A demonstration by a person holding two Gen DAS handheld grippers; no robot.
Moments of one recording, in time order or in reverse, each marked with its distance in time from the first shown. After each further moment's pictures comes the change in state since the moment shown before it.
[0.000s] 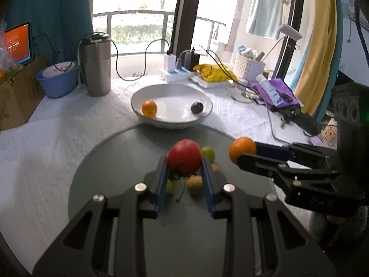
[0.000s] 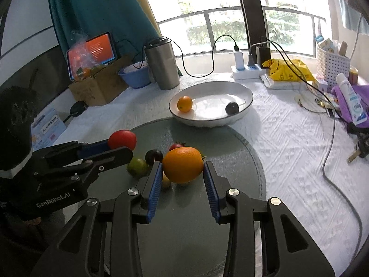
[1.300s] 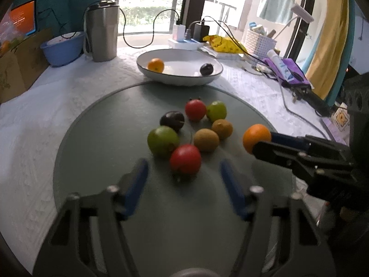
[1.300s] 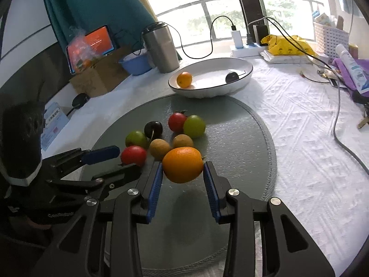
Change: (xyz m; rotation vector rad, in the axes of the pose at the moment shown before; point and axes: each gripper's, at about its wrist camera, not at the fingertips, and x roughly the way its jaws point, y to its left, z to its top) left arm 0.025 0.000 -0.049 -0.032 0.133 0.048; right arm 0.007 -0.011 -0.037 0.058 0.051 0.045
